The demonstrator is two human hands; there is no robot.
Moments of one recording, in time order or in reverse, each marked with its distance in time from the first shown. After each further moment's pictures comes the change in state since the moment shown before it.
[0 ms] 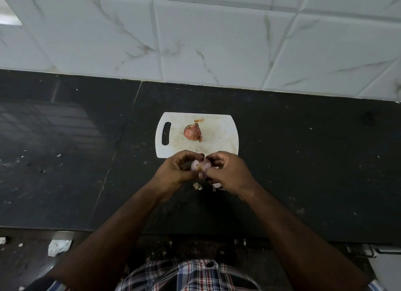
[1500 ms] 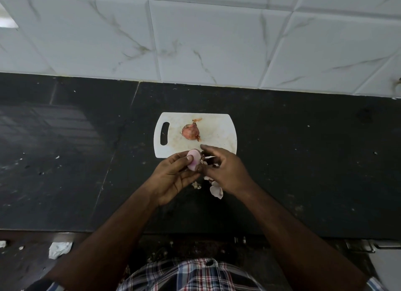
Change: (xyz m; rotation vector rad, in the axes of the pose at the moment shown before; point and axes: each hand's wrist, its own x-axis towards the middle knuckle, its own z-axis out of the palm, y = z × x) left_hand -0.010 0.012 0.009 -0.414 0.126 -0.201; right_hand -0.003 -0.003 0.004 -0.038 0.040 -0.163
